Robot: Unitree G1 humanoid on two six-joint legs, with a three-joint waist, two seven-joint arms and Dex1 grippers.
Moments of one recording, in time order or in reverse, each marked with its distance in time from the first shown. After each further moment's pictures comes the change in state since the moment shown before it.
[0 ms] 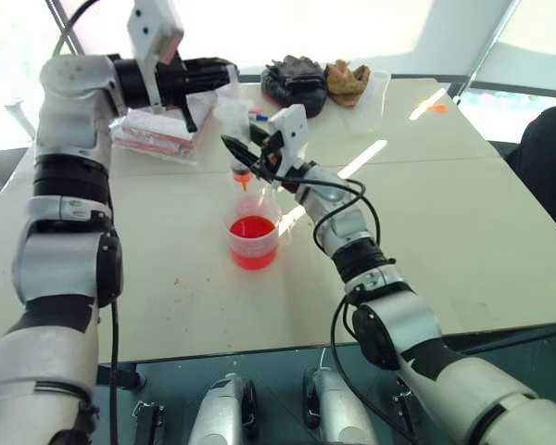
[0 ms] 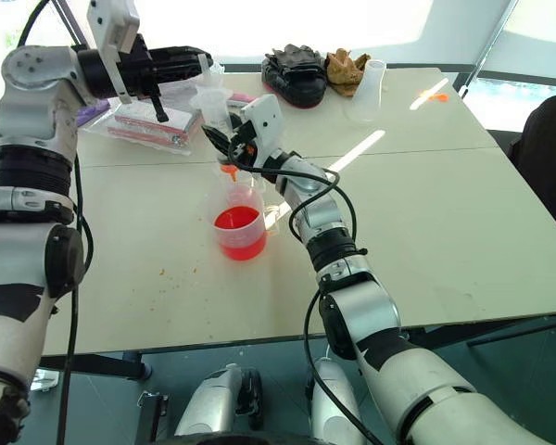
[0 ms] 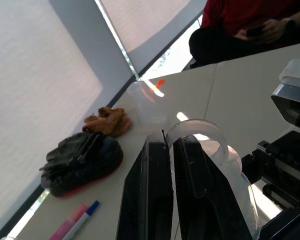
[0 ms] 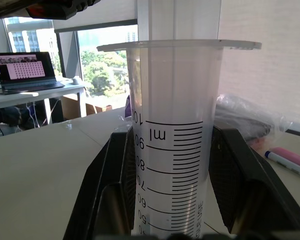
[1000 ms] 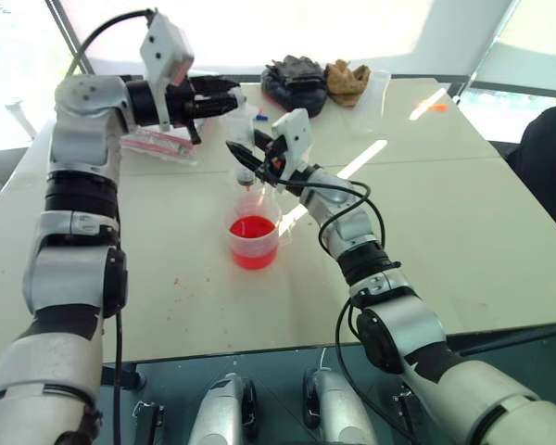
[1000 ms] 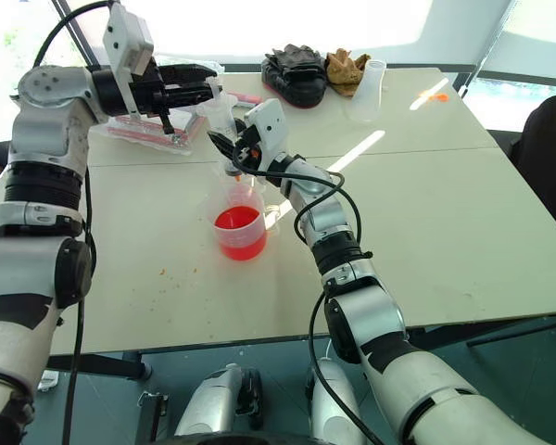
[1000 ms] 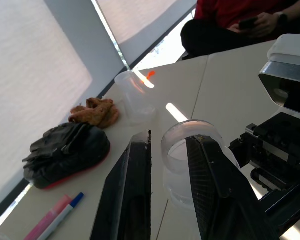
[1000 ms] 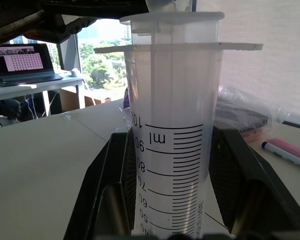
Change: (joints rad) left arm 0.058 -0.015 0.001 -0.074 0.006 0.046 0.008; right arm 0.021 -0.022 0.014 -0.048 -0.002 0.037 -0.001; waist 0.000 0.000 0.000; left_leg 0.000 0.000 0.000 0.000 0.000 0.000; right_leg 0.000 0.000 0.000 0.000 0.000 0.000
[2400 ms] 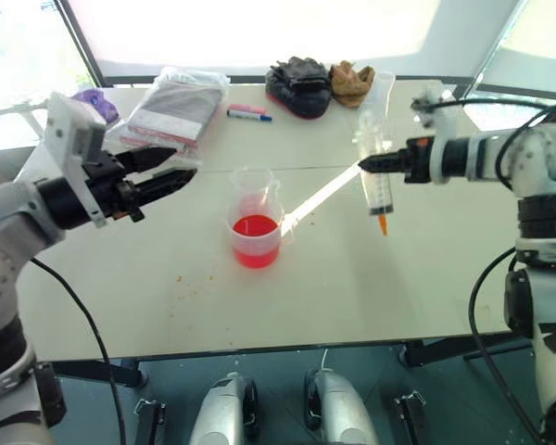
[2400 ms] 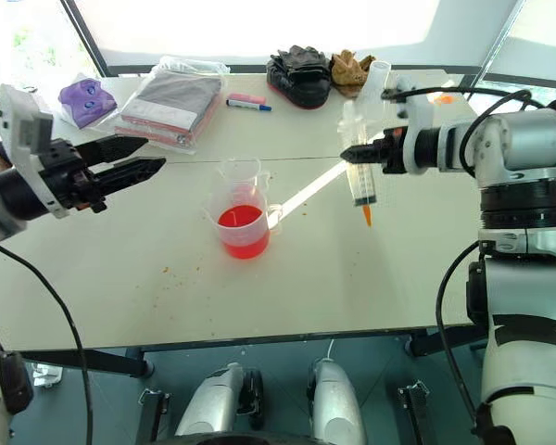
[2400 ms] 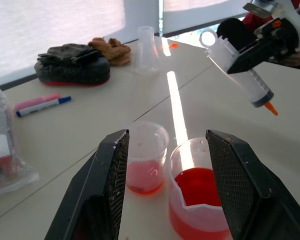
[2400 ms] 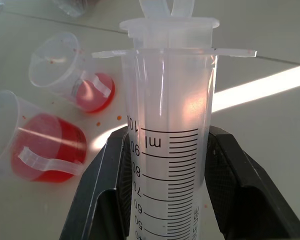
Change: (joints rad) left arm 0.760 0.187 0.439 -1.254 -0.603 1.000 0.519; right arm -0.100 -0.759 0.030 -0.301 0.338 1.406 0.192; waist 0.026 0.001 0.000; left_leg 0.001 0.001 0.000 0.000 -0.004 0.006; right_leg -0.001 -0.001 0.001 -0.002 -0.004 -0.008
